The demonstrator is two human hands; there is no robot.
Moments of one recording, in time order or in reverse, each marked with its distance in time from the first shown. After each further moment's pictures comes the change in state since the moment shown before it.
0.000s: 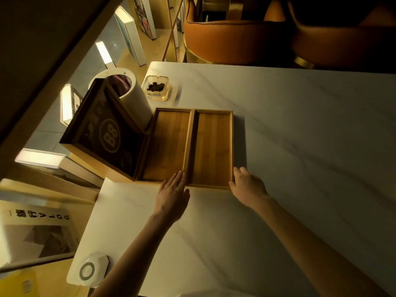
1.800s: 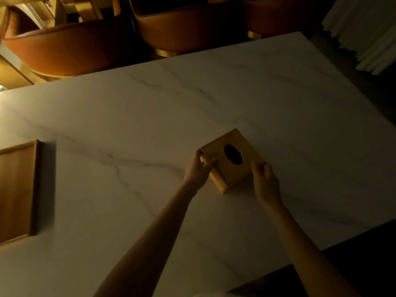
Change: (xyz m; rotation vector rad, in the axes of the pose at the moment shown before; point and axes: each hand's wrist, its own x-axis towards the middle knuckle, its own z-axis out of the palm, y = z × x) left_hand 0.058 0.553 0.120 -1.017 -0.403 0.036; right_hand -0.199 0.459 -0.090 1.063 0.588 0.735
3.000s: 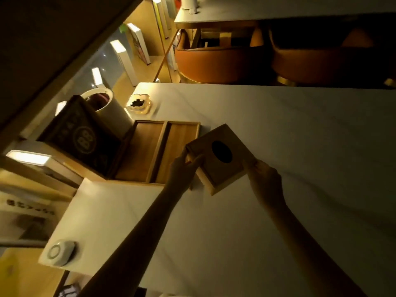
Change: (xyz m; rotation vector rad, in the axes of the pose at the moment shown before) left_hand -0.189 -0.044 -0.347 0.134 0.586 0.208; right_hand -0.202 -0.136 0.263 -0.115 -0.397 -0.526
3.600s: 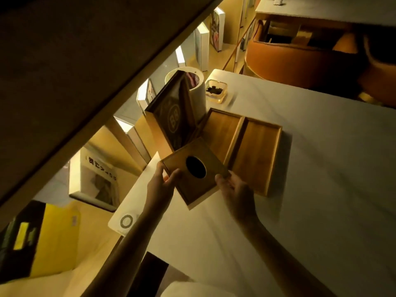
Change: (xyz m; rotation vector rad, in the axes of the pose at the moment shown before) left_hand -0.058 -0.121 -0.202 -0.162 0.399 -0.217; right_hand -0.063 -0.067 0.243 0.076 -0.296 -0.162
